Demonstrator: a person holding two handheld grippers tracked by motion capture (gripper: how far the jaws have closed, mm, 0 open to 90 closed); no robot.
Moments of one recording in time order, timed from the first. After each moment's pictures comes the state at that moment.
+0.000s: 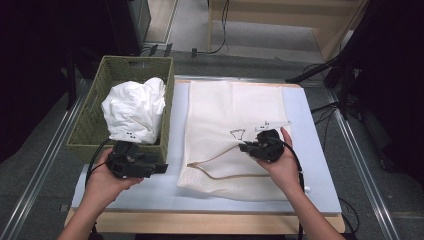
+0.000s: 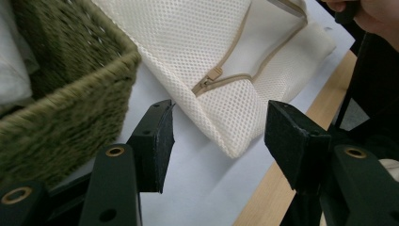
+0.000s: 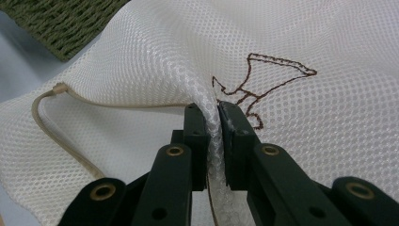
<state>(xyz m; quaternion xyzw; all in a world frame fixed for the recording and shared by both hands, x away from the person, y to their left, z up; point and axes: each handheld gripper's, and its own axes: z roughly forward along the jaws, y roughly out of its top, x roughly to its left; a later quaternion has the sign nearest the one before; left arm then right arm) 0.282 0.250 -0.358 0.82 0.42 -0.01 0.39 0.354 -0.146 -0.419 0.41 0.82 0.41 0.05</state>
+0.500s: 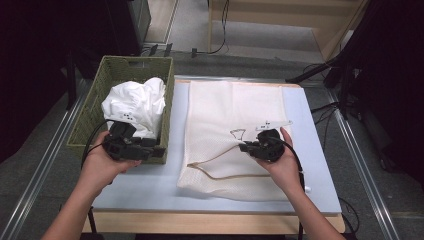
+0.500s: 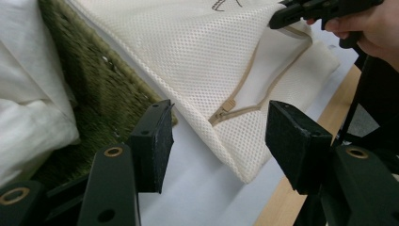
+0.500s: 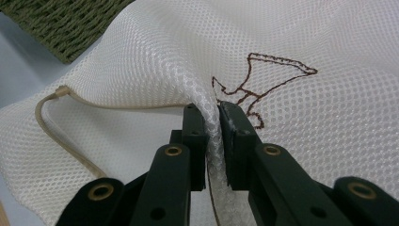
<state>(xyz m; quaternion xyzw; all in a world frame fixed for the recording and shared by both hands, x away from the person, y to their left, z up) 0.312 0.256 -0.332 0.83 0.42 0.00 0.38 0.354 -0.147 -0.417 0.41 0.81 0.41 0.05</state>
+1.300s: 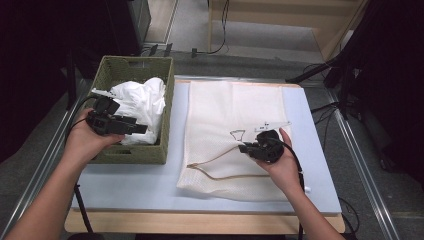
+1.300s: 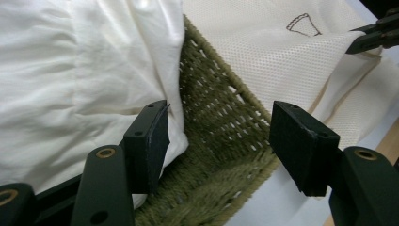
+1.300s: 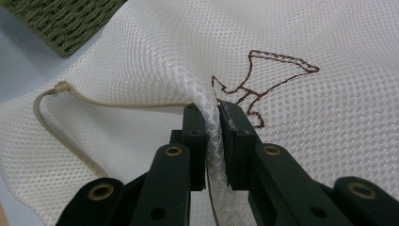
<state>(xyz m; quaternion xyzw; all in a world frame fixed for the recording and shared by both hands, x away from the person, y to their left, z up) 0.362 0.303 -0.317 0.82 0.46 0.04 0.35 0.353 -0.146 -0.420 0.41 0.82 0.40 0.05</state>
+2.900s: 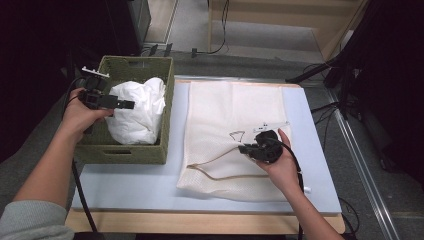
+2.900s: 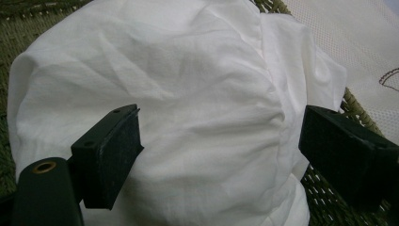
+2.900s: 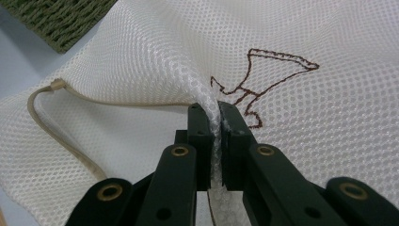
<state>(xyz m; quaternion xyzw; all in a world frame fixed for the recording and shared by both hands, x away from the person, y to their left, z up) 0.439 0.356 -0.333 0.78 0.52 0.08 0.34 0.355 -0.144 -0.424 0.41 0.82 0.39 0.04</state>
